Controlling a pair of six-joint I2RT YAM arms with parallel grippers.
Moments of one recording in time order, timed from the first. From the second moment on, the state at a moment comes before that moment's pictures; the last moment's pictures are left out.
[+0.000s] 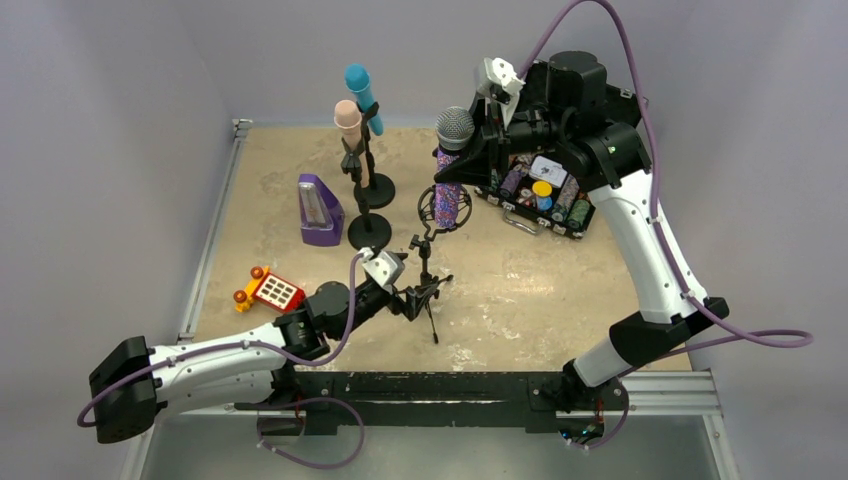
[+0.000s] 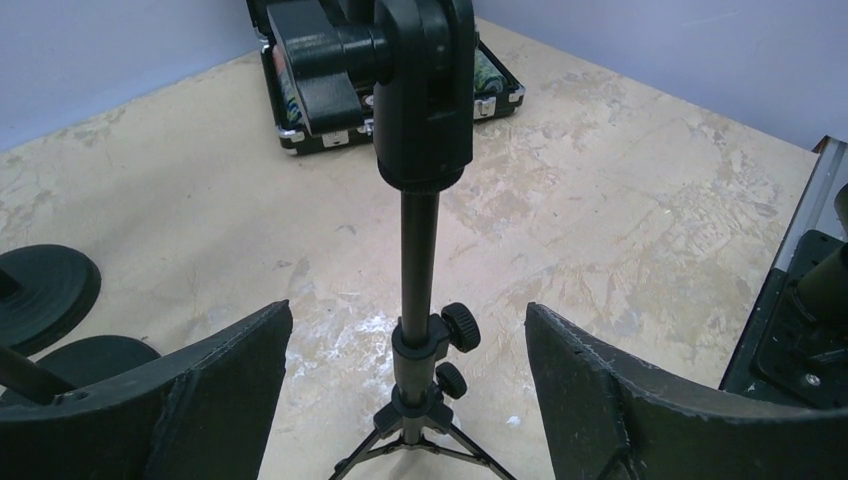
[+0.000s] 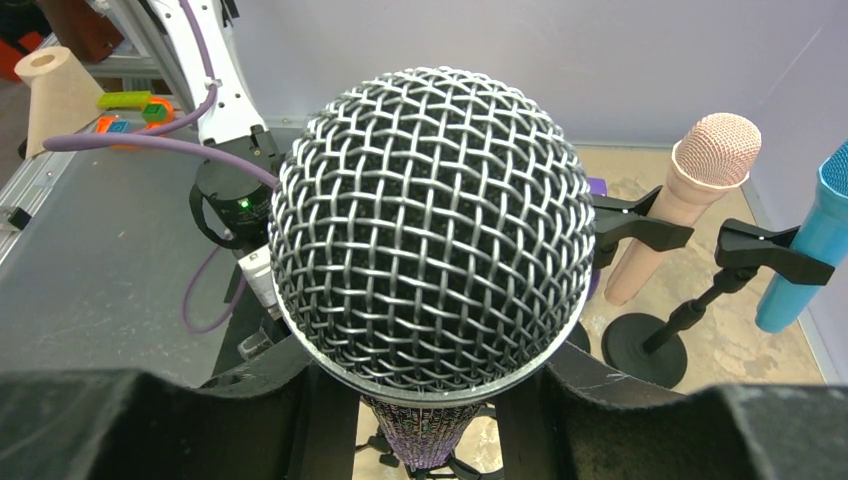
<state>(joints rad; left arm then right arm) -1.08 0.89 0.38 0.51 -0.25 -0.04 0.46 1.54 2.02 -0.75 -1.12 -0.25</state>
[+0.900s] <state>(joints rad) -1.08 0.89 0.37 0.50 -0.22 -0.05 0.46 1.54 2.02 -0.77 -1.14 -0.29</state>
